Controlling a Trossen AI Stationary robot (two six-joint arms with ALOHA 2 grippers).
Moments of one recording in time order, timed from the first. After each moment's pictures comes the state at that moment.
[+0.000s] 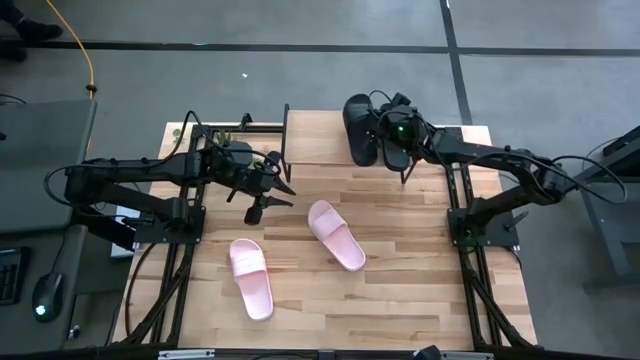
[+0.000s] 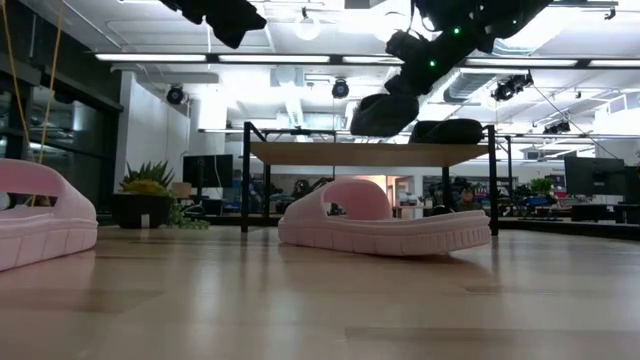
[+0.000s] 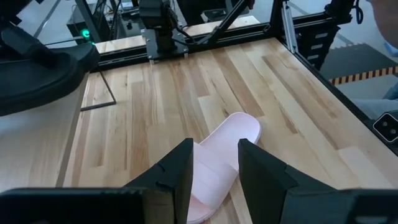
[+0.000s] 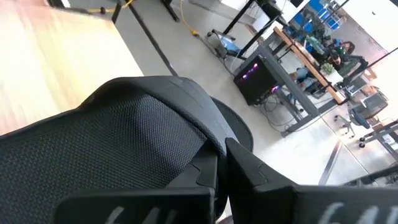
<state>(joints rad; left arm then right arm) 0.26 1.10 0.93 -0.32 0.30 0.26 -0.49 1.36 0.97 0.05 0.44 -0.50</state>
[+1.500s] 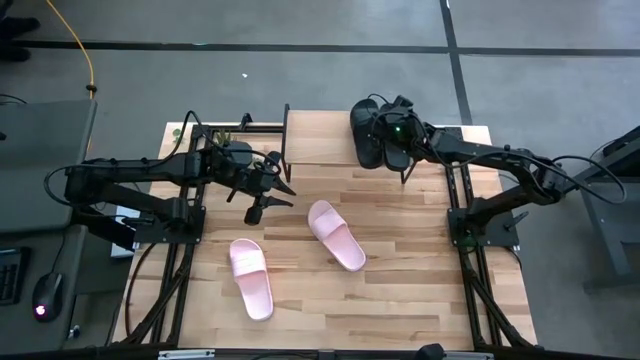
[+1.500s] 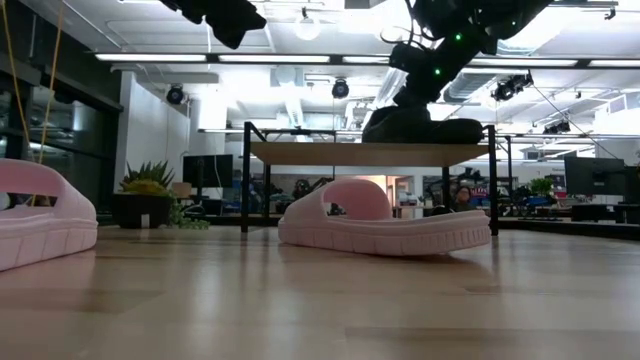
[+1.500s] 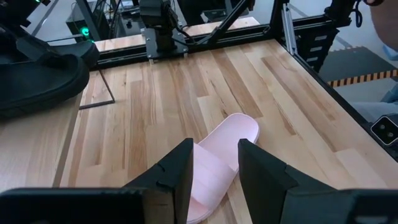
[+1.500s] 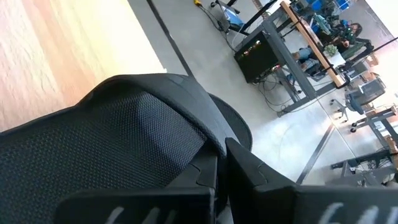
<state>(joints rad) 0.26 1.10 0.93 -0.32 0.30 0.24 -0.51 1.37 0.97 -0.07 0.48 -0.51</state>
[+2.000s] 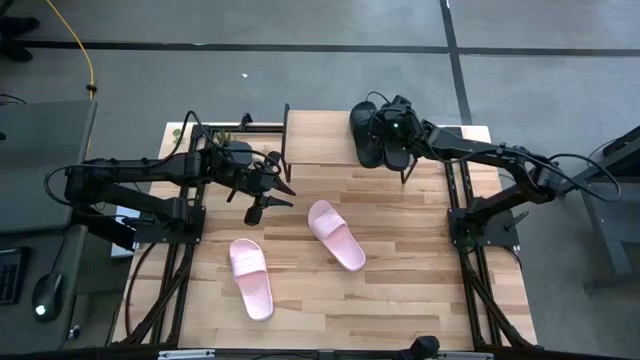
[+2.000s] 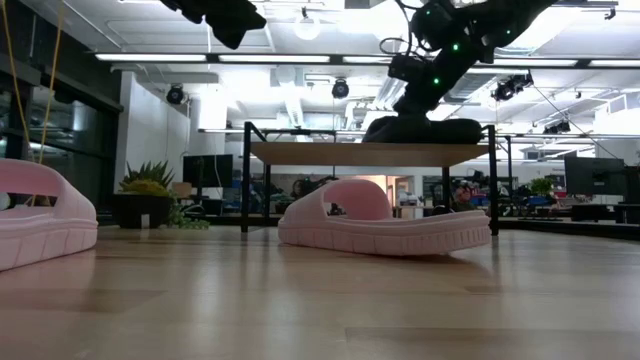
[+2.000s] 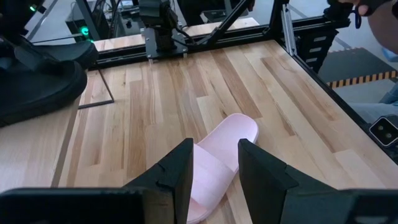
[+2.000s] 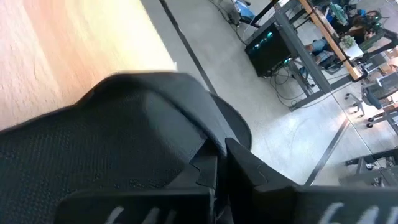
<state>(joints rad) 0.26 1.10 0.93 -0.32 0.31 0.23 -0.56 1.40 0.97 -0.08 0.41 -0.50</state>
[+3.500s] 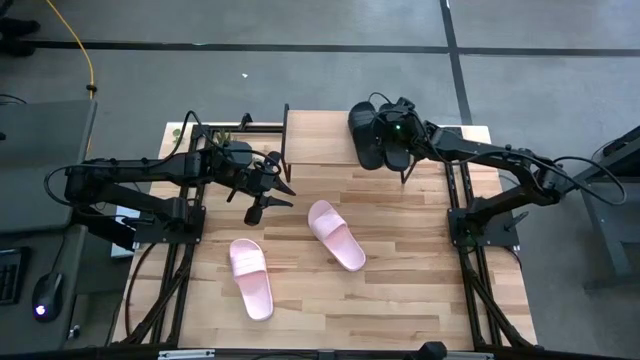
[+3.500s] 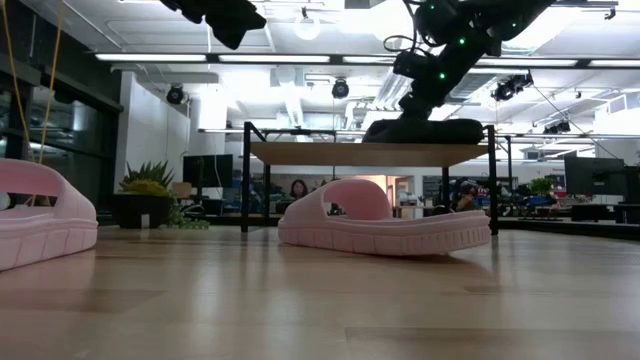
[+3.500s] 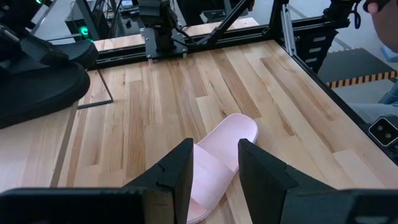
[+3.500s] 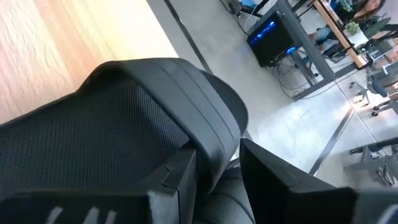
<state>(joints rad) 0.26 1.10 0.93 -0.32 0.31 0.23 -0.54 1.36 0.97 -0.15 0.43 -0.44</state>
